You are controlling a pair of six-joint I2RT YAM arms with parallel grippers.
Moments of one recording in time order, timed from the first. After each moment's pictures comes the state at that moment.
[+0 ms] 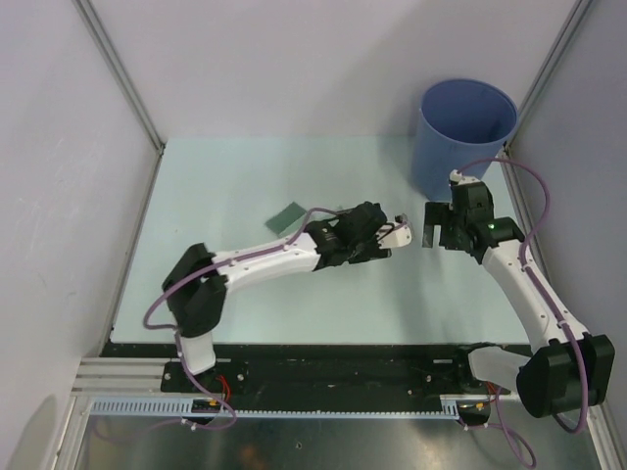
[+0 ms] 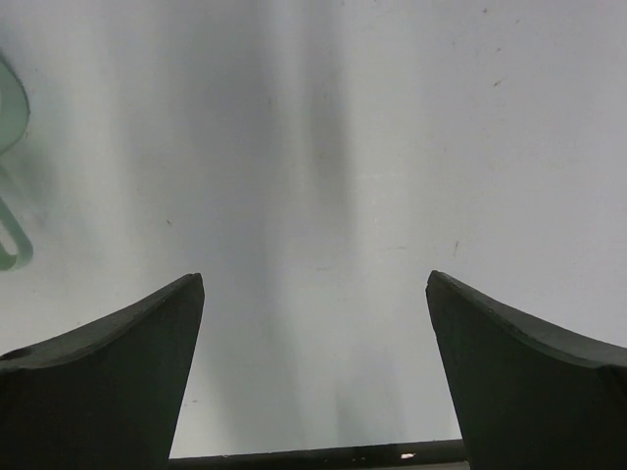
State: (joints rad) left arm -1.02 1.84 1.45 -0.36 -0.35 0.60; right arm 0.21 1.17 1.02 -0.73 0.17 0.21
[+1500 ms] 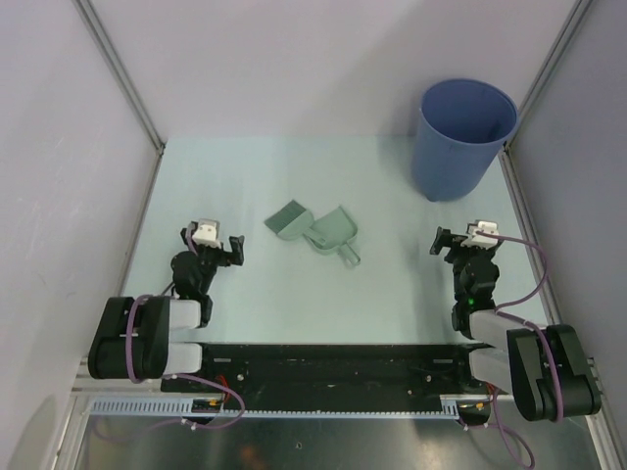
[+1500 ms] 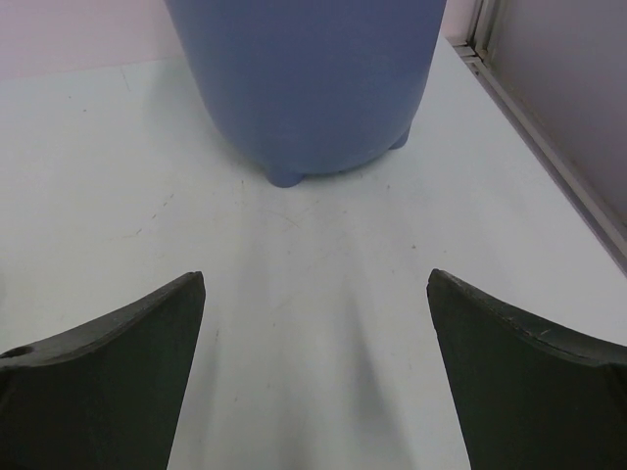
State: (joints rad) left arm 0.02 1.32 0.15 1.10 0.19 0.05; right arm 0.10 1.15 0.11 1.04 0.24 0.05
